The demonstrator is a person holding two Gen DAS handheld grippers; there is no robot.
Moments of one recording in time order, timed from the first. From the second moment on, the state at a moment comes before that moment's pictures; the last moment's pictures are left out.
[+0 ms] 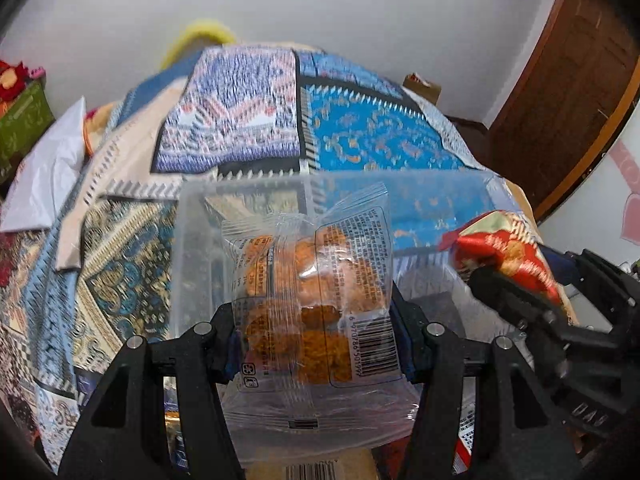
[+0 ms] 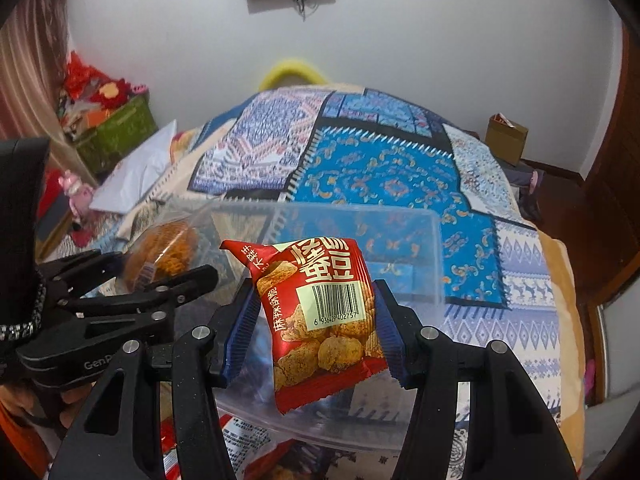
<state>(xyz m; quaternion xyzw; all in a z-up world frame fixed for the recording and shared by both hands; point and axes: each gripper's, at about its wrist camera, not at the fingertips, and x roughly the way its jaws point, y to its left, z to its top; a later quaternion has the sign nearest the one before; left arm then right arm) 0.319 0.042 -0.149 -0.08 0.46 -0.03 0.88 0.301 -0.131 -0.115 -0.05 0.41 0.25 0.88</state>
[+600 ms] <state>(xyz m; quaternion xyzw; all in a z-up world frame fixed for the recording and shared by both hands) 0.313 0.048 -0.150 -0.09 0.47 -0.02 0.88 0.303 -0.128 -0.122 -0.07 0.43 0.22 0.87</state>
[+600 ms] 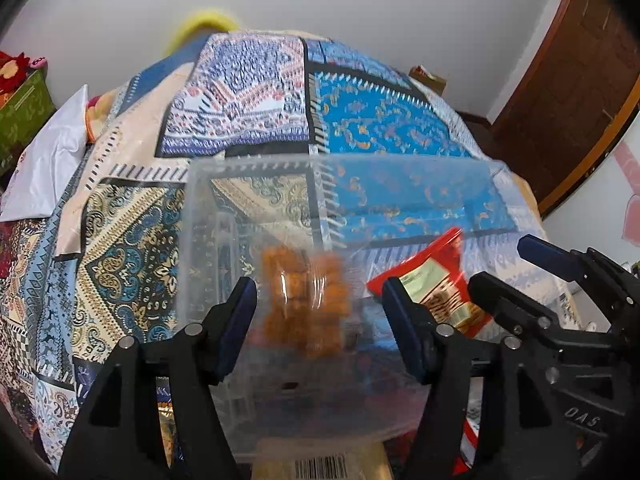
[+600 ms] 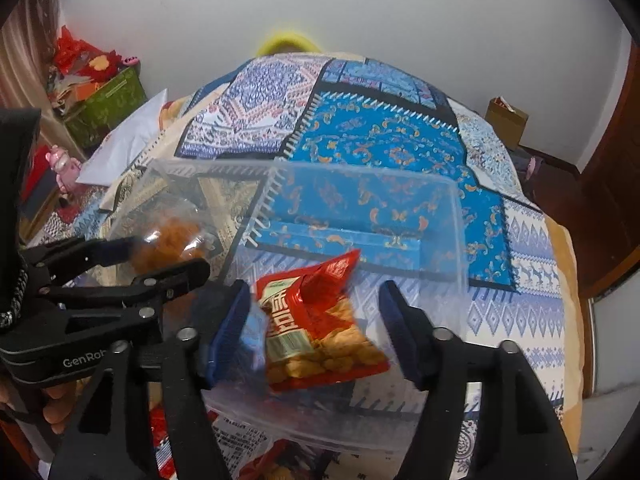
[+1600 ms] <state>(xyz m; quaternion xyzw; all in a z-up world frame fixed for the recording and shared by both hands) 0.132 0.041 -0.076 -0.03 0.38 -0.03 0.92 0.167 -0.210 -0.052 -0.03 0.32 0.22 0.92</state>
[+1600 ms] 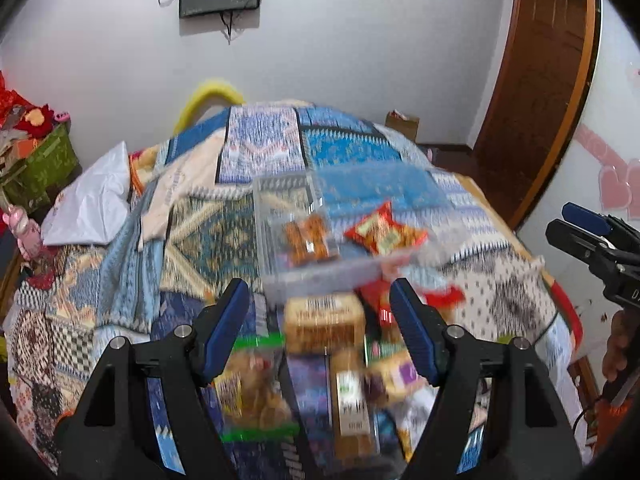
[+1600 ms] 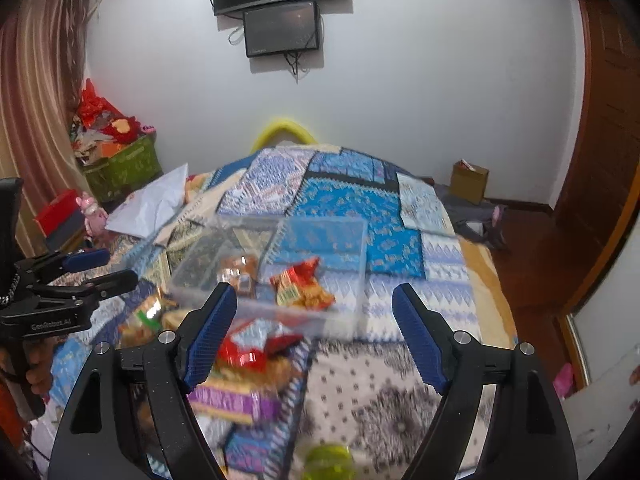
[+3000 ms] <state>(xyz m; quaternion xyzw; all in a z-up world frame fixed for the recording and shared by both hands) 0.113 0.007 -0.187 -0.02 0.49 -0.06 0.87 0.125 -0.251 -0.175 0.01 0.46 0.21 0.86</state>
